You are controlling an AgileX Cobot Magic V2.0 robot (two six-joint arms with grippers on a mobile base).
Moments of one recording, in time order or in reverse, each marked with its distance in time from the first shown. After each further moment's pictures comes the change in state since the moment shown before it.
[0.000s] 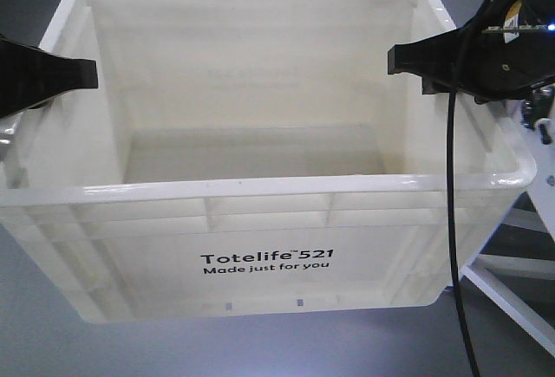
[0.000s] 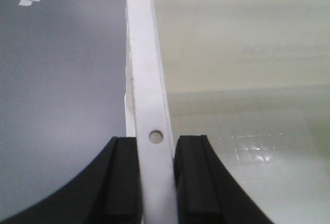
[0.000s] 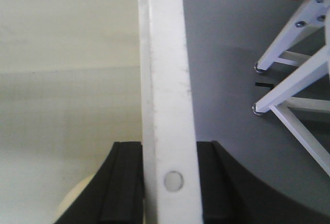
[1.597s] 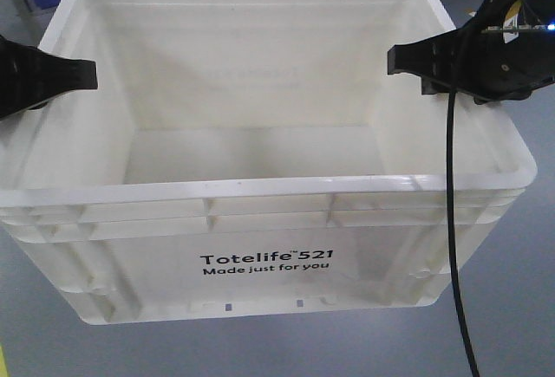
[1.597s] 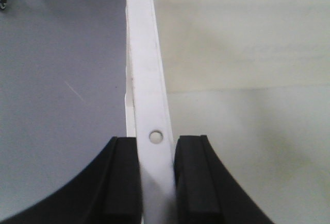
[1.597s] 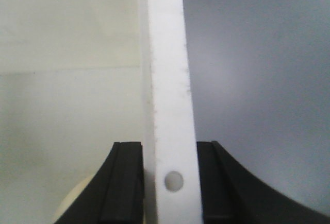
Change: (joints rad) left arm 0.000 0.000 0.000 0.000 0.004 0.000; right arm 0.000 0.000 0.000 0.002 0.000 0.000
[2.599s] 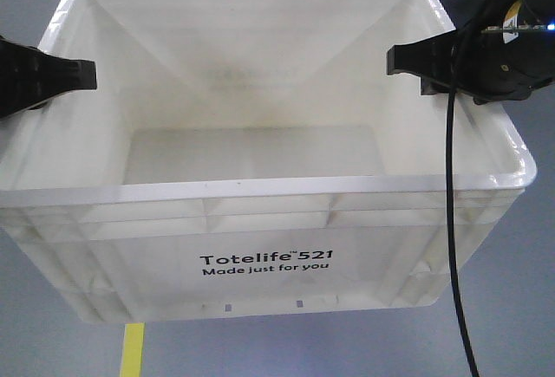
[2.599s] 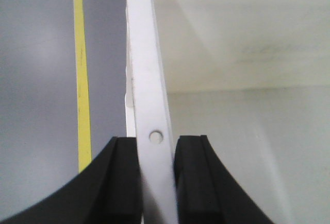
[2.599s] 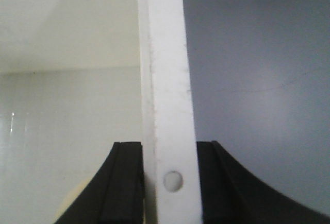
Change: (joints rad) left arm 0.000 -0.001 0.000 -0.001 0.002 0.000; right arm 0.000 0.000 0.000 0.002 0.000 0.000
